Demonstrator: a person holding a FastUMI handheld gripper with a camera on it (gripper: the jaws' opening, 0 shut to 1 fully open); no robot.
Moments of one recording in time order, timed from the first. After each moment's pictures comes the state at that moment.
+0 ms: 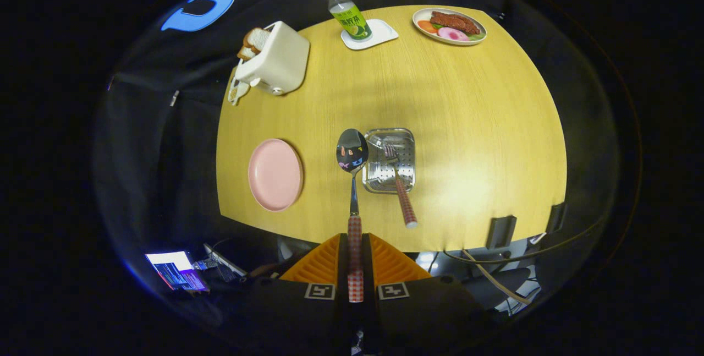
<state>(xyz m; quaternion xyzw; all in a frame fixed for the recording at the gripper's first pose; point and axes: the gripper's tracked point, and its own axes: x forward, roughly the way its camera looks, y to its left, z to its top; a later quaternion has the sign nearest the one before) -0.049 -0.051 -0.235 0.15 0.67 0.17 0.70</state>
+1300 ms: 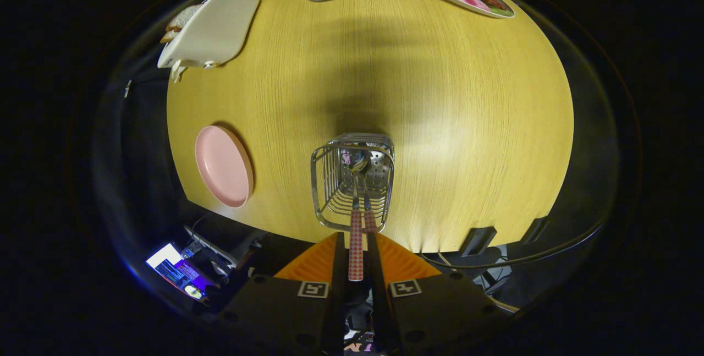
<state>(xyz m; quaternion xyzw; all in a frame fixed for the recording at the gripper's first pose) 0.009 -0.044 -0.299 0.11 0.76 0.14 0.62</state>
